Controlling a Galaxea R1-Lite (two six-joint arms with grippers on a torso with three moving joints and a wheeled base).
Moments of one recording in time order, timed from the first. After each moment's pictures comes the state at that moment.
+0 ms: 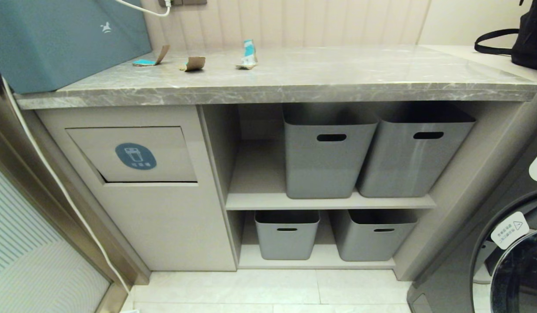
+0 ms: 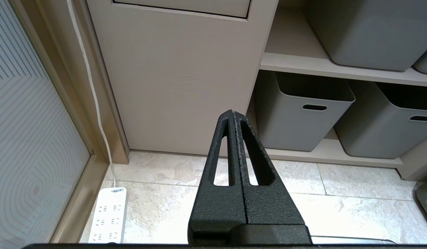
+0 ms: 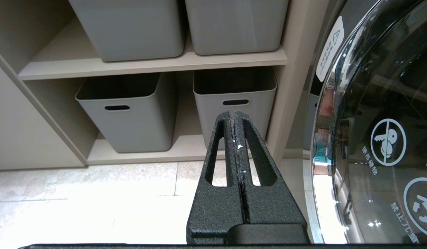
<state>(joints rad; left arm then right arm) 0.01 0.00 0.00 -0.01 0.01 -0.10 0.00 0.00 0.00 0.00 -0.04 0.06</state>
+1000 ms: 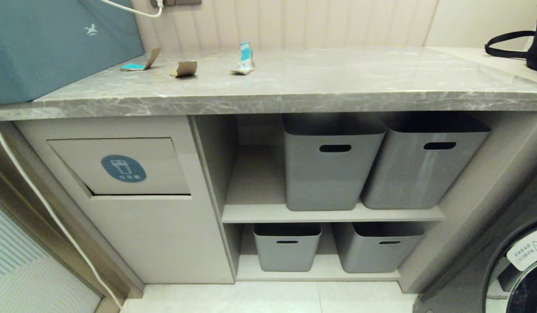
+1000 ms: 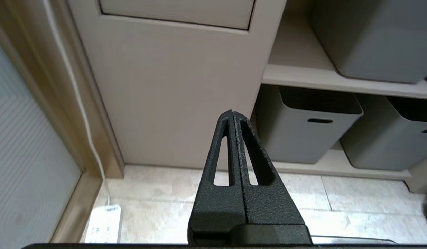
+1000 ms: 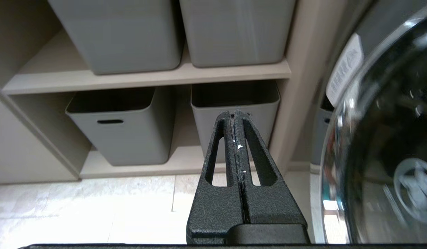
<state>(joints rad) 0.01 0.00 0.00 -0.01 0.01 -0.09 0.00 0.00 0.00 0.00 -0.04 0.05</state>
